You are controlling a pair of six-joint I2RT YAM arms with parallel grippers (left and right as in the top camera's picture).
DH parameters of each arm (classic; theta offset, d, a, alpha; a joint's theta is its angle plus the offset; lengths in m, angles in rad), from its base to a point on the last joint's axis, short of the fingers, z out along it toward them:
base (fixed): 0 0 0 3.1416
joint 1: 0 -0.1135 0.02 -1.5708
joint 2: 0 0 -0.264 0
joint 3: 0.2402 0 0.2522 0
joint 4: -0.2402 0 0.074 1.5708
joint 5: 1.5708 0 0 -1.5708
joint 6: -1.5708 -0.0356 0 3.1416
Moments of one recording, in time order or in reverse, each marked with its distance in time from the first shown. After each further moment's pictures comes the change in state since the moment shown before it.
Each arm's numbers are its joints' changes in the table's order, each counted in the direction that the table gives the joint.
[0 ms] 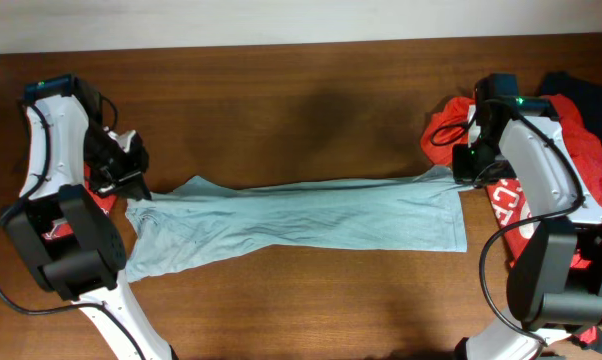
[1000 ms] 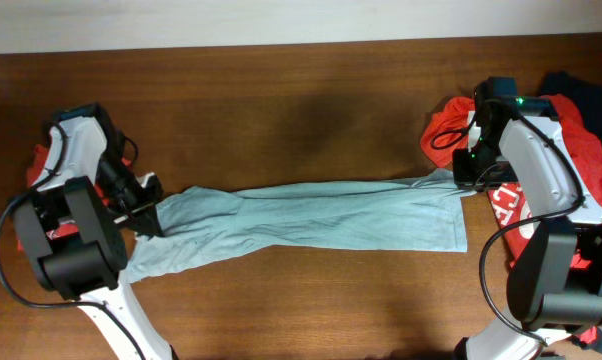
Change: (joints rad) left arm 0.014 0.000 -0.259 -0.013 -0.028 0.005; right arm 0.000 0.000 0.000 -0.050 0.003 0.000
